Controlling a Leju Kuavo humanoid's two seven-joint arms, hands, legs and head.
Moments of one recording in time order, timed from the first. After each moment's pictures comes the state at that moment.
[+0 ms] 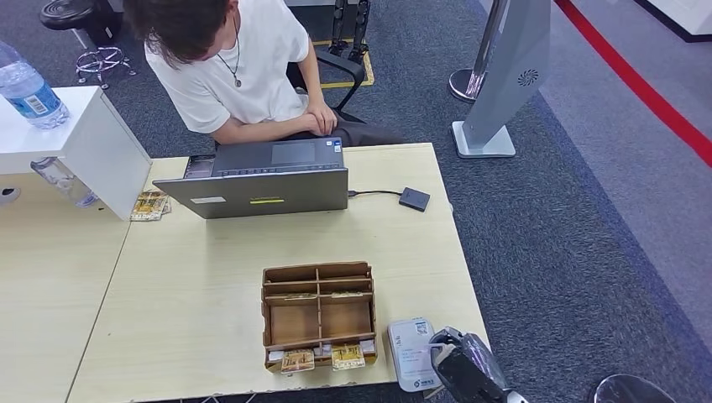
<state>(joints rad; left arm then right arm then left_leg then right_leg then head) -0.09 -0.17 -0.92 -0.17 1.47 0.53 -0.21 0.26 -0.21 0.31 -1.49 0.36 -0.35 -0.22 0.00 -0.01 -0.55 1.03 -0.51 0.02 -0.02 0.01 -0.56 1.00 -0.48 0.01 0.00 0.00</state>
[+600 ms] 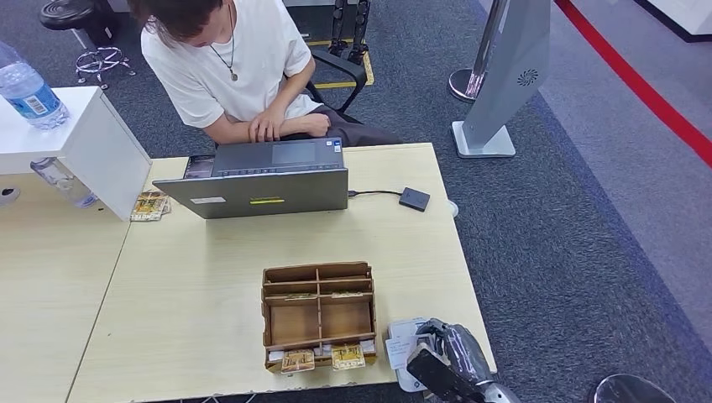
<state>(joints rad) -0.09 -0.17 -0.92 -0.17 1.47 0.52 -0.21 0.18 -0.21 0.44 -1.44 0.51 -0.50 -0.14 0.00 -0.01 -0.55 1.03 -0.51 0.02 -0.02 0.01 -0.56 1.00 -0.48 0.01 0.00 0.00</state>
